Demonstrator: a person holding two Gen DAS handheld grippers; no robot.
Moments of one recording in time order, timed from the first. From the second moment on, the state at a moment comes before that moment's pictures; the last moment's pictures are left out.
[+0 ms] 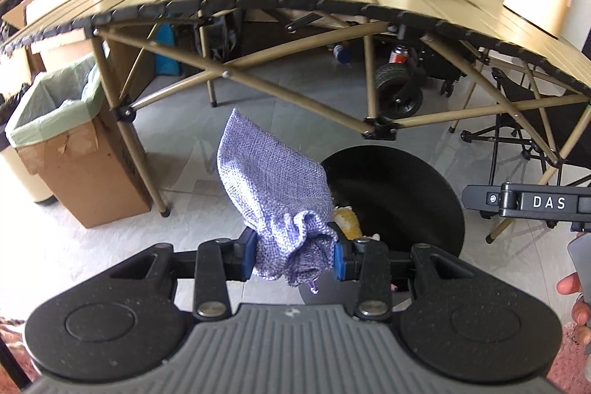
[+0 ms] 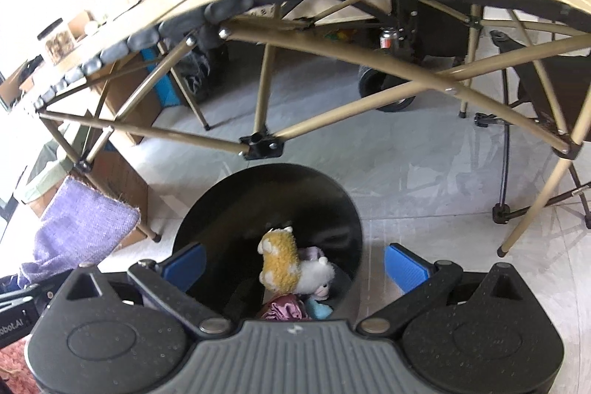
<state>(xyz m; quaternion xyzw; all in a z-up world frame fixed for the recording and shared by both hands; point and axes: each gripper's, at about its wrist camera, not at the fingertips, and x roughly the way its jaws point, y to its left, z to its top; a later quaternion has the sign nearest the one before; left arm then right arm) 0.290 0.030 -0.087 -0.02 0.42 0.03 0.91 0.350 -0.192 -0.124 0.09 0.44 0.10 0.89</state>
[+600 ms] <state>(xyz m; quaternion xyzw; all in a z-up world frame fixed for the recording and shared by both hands) 0.310 -0.038 -0.074 0.02 0.40 -0.03 0.91 0.331 -0.254 -0.112 0.14 0.41 0.06 0.90</state>
